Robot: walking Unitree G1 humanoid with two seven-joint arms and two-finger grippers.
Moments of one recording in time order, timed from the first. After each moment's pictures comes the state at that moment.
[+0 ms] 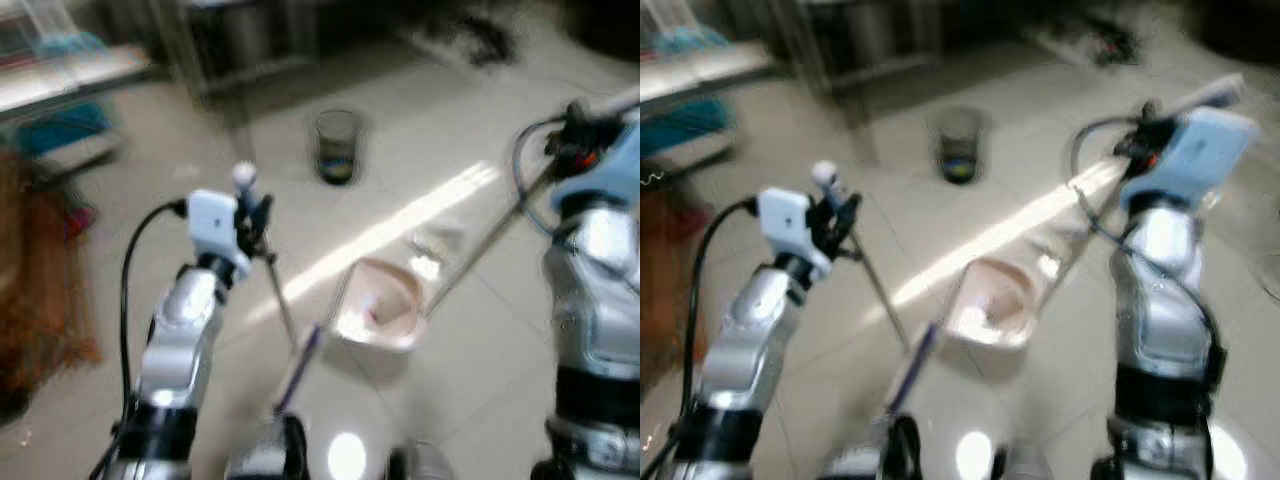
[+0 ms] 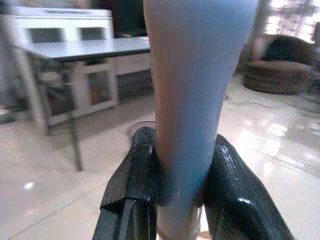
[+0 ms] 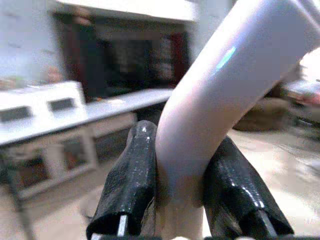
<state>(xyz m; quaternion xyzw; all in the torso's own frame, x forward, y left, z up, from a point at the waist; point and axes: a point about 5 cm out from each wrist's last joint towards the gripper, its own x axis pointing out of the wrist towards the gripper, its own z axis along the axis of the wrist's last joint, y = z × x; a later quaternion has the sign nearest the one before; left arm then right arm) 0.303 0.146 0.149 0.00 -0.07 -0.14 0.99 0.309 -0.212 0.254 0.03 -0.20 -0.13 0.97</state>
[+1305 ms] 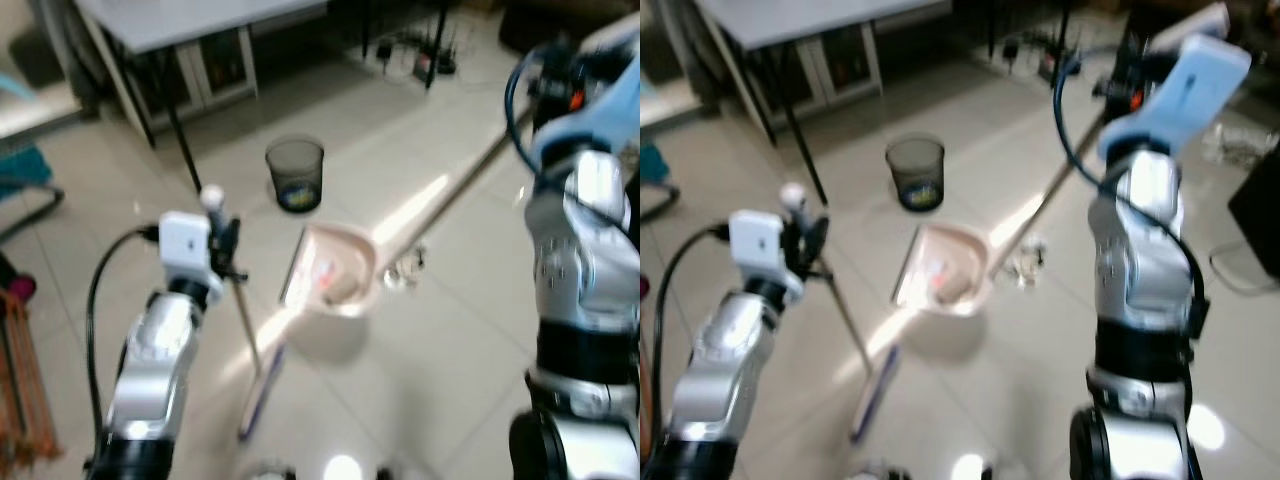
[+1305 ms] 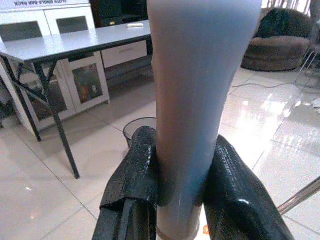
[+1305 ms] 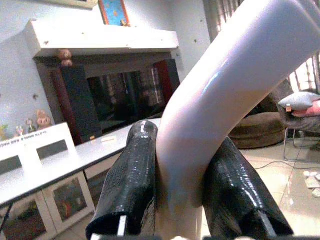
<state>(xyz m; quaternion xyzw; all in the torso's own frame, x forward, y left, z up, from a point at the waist) 0.287 0.171 0.133 0.03 -0.03 -0.08 1.00 0.326 -0.190 0.289 0.09 -0.23 -0.09 0.96</state>
